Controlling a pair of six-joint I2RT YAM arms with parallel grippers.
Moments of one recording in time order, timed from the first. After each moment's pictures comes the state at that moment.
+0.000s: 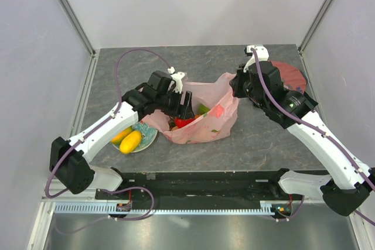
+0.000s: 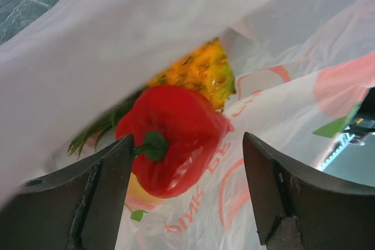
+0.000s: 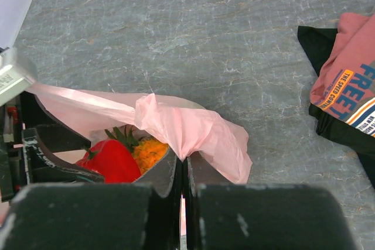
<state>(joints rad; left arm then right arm) -0.64 1.37 1.18 -0.60 0.25 -0.29 0.65 1.16 1.38 -0.65 0.29 0.40</state>
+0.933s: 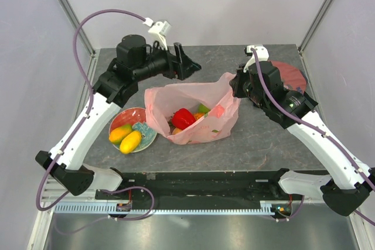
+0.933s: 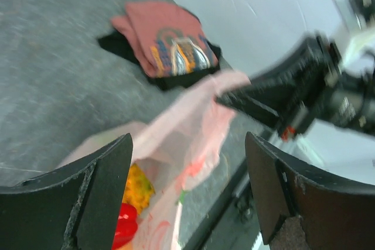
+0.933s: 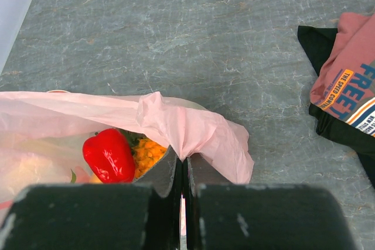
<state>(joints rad) -0.60 1.35 1.62 -0.48 0.35 -0.40 0.65 1.16 1.38 -0.65 0.29 0.40</state>
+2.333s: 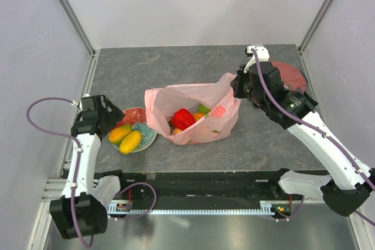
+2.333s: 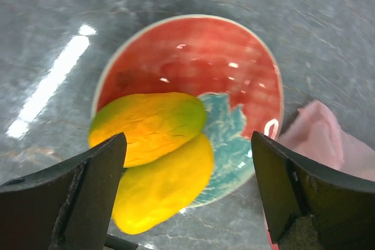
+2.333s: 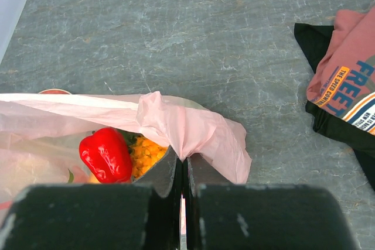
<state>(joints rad) 0.16 0.94 0.77 -0.70 -0.07 -0.62 0.65 1.16 1.38 -0.67 0.30 0.40</state>
